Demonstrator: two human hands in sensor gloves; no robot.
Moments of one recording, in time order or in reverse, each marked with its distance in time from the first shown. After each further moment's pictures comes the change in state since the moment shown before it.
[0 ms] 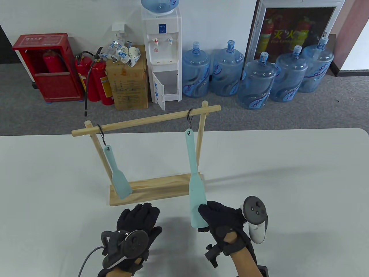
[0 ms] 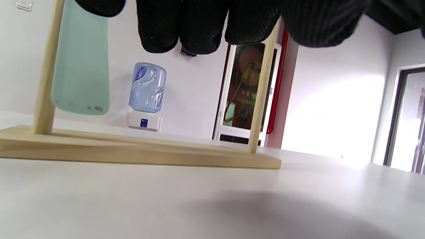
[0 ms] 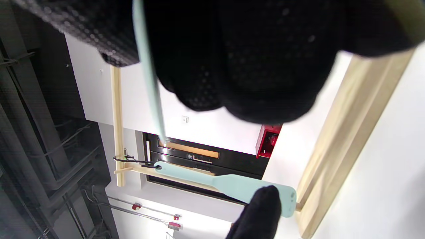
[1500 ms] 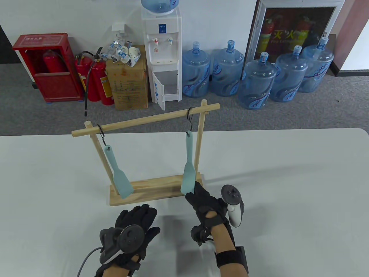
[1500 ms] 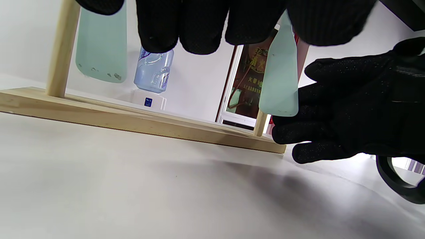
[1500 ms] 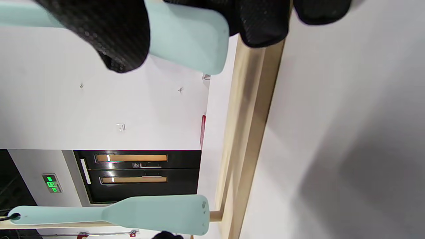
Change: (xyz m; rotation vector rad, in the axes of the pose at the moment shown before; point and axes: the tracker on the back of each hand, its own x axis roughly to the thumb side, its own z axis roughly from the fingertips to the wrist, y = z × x) left_hand -0.013 -0.005 -0.004 -0.068 0.027 0.080; right_hand -0.111 0.019 -0.064 0.009 0.315 -0.051
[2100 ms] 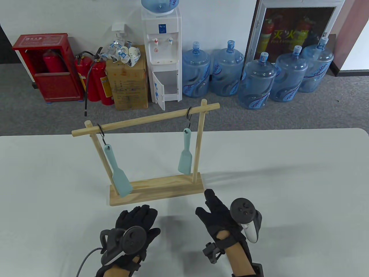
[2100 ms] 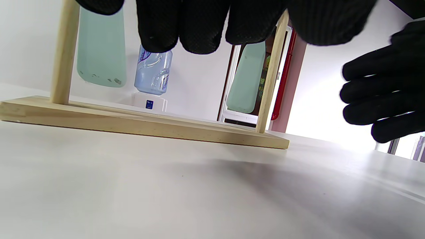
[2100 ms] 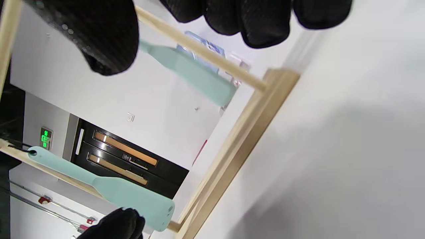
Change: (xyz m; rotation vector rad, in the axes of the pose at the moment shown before) left_hand 0.005 0.002 0.002 -0.001 -0.003 -0.050; right_hand 0.034 -0.024 0.080 -0.164 -0.188 0.414
